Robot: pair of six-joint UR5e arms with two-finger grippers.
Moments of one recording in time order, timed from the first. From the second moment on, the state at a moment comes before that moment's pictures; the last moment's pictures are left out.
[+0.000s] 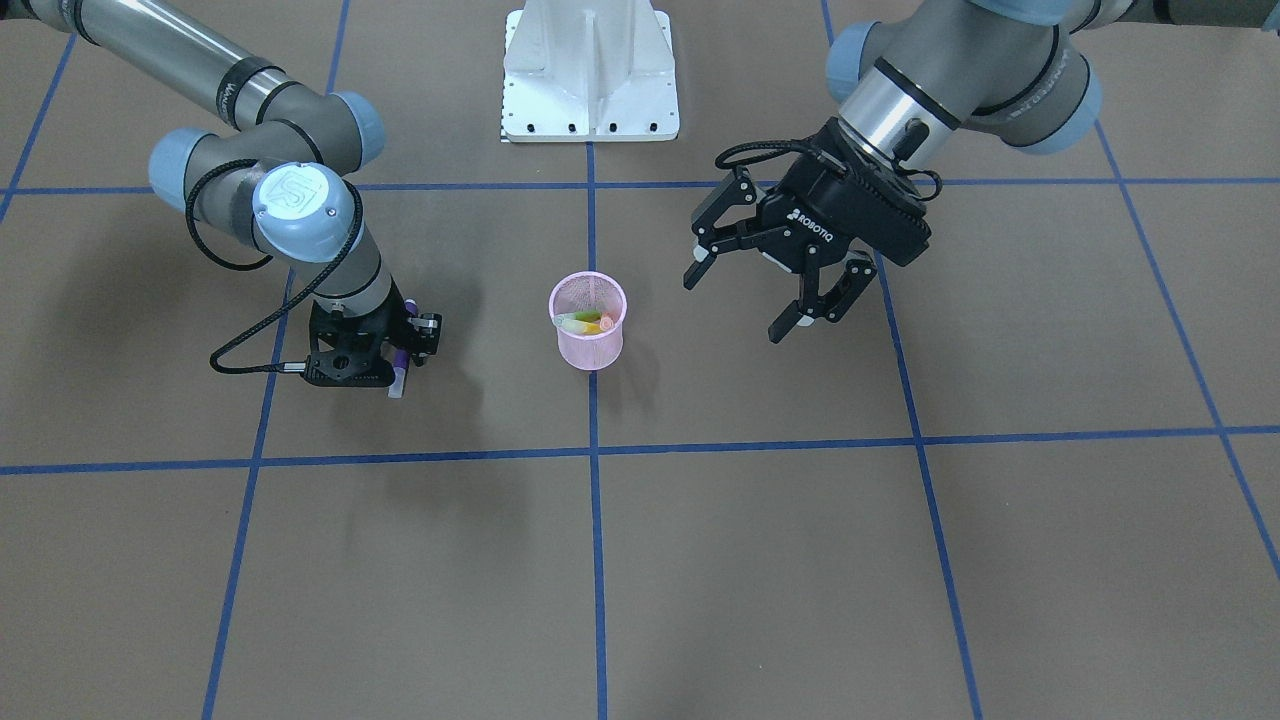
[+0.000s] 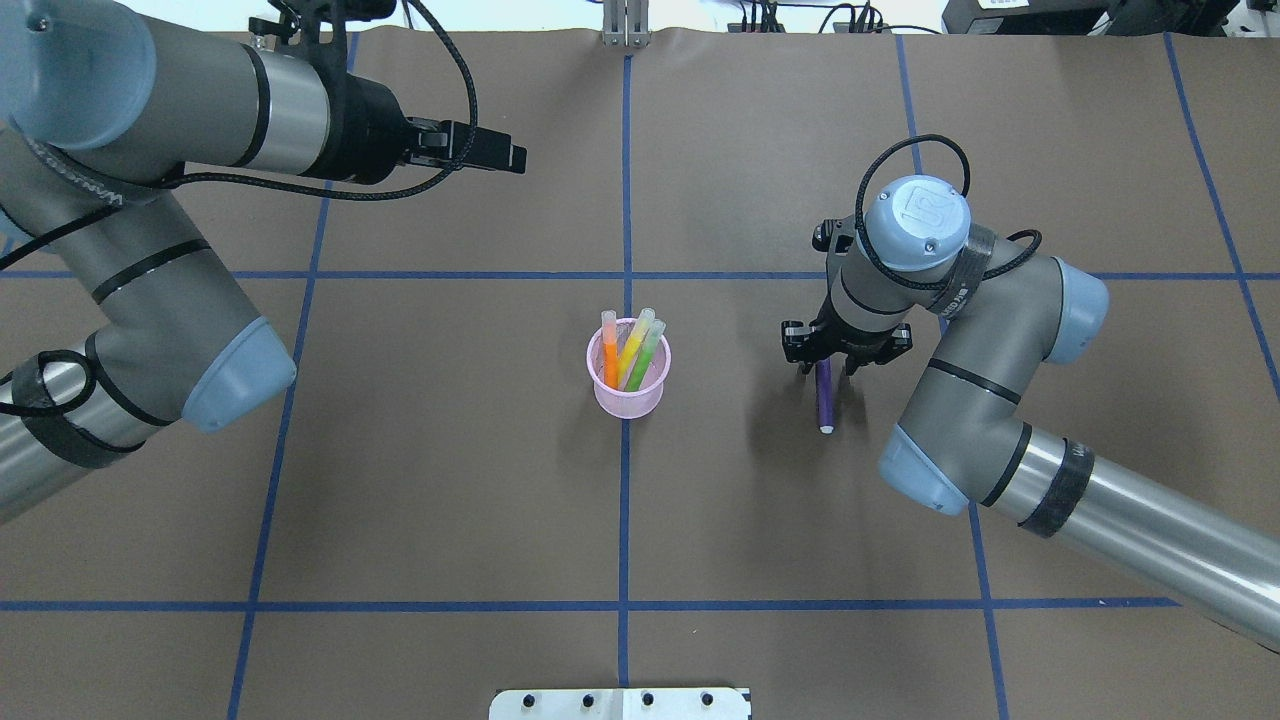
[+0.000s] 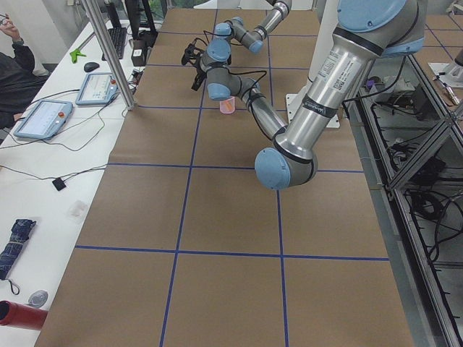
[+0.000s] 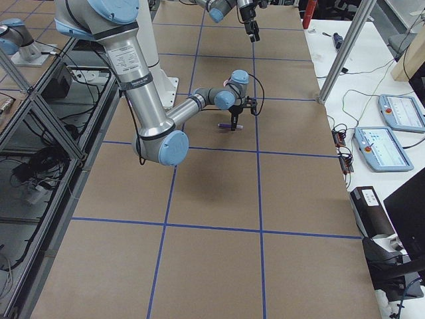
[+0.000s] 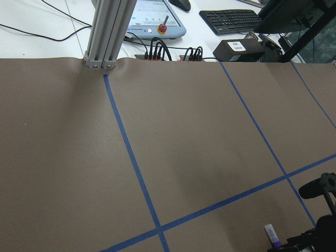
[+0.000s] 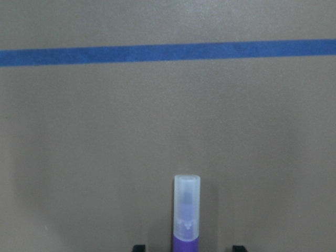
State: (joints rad) left arm -0.82 -2.12 -1.77 -2.25 -1.97 -1.03; right arm 0.65 -1.10 1.58 -1.43 2.01 1.10
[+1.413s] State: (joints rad) left arm -0.82 -2.12 -1.77 -2.25 -1.97 -1.03; right arm 0.67 -1.10 1.60 -1.43 2.01 1.10
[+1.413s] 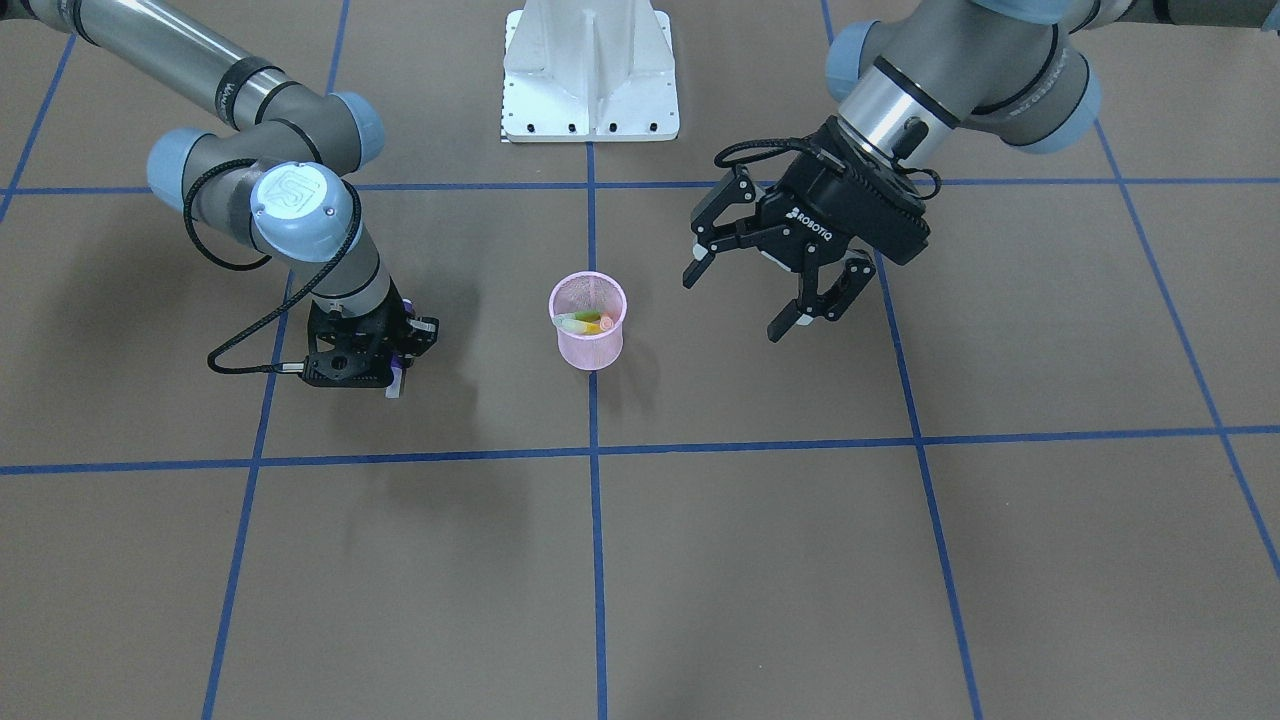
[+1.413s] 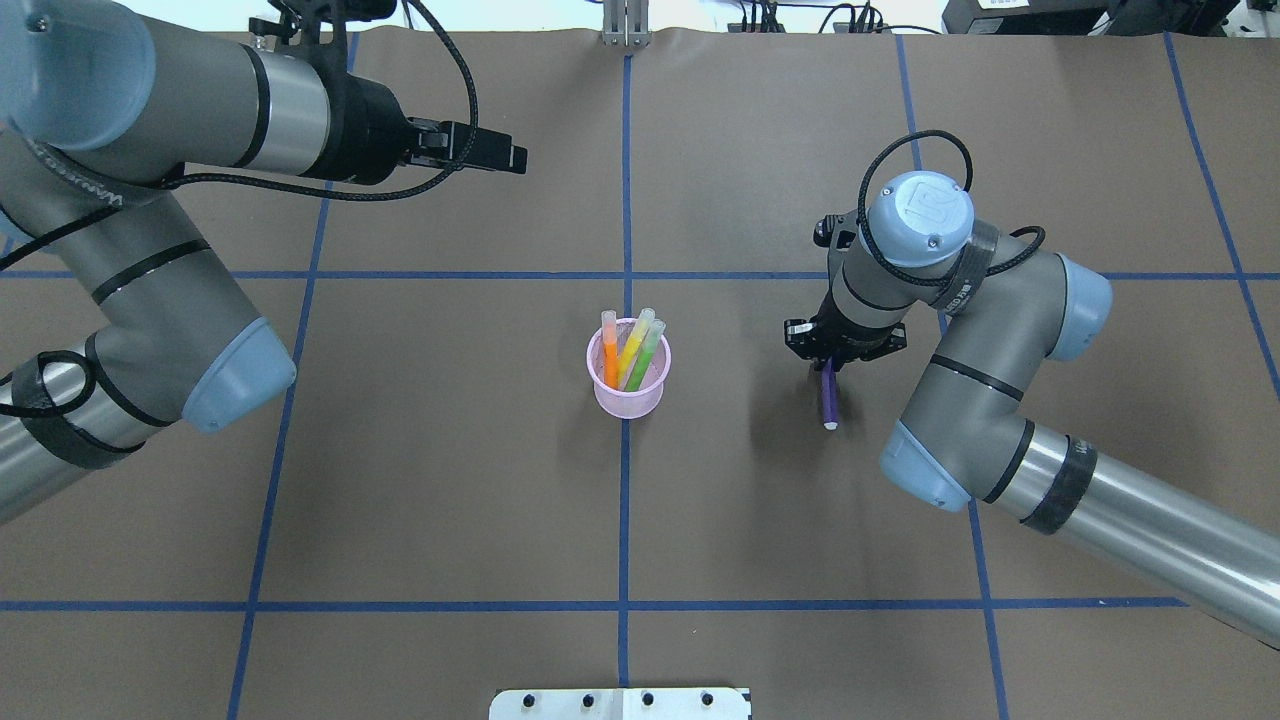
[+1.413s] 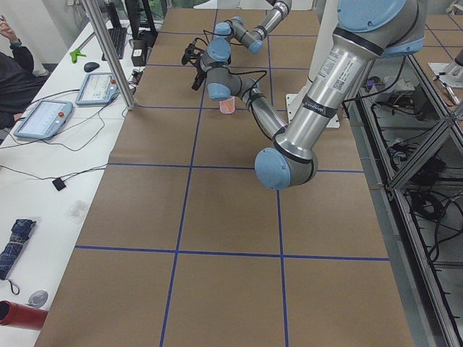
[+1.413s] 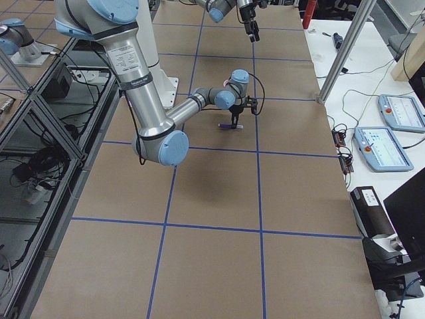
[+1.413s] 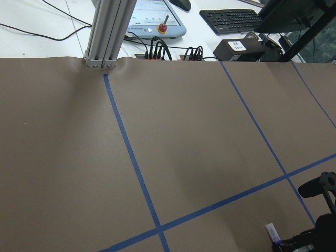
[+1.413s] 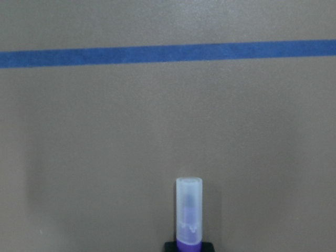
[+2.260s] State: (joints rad) left arm -0.86 -2.11 -1.77 -2.23 -1.97 -1.00; right arm 0.76 -1.06 1.72 -0.98 1.88 1.11
